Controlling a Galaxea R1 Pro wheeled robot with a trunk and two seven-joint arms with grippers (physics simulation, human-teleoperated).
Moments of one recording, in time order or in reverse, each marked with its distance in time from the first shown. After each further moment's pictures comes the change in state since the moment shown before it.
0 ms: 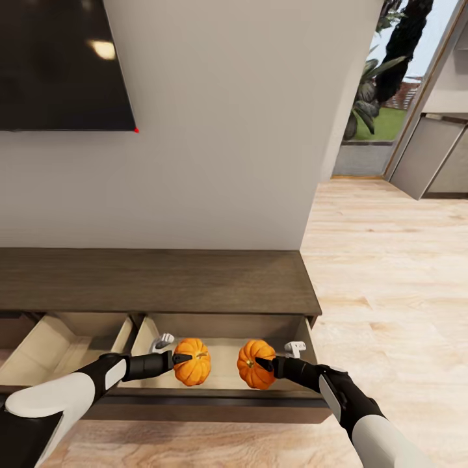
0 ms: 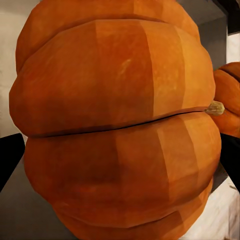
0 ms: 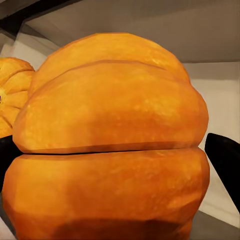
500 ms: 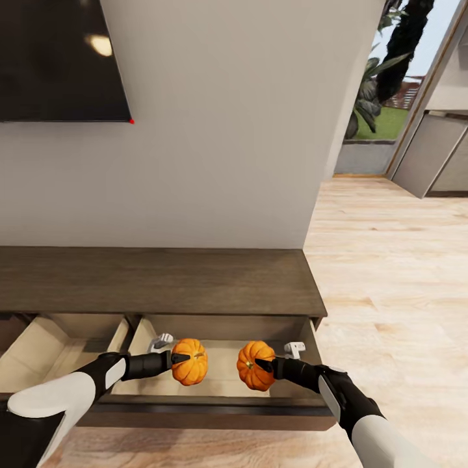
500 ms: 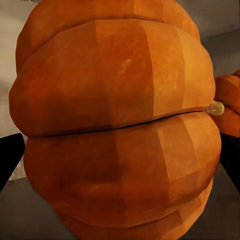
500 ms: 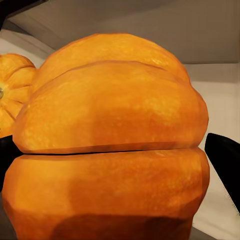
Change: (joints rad) left arm 0.000 -0.008 -0.006 0.026 -0.002 0.002 0.031; right arm 0.001 0.001 0.004 0.003 0.010 -0.002 -0.002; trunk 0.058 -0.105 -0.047
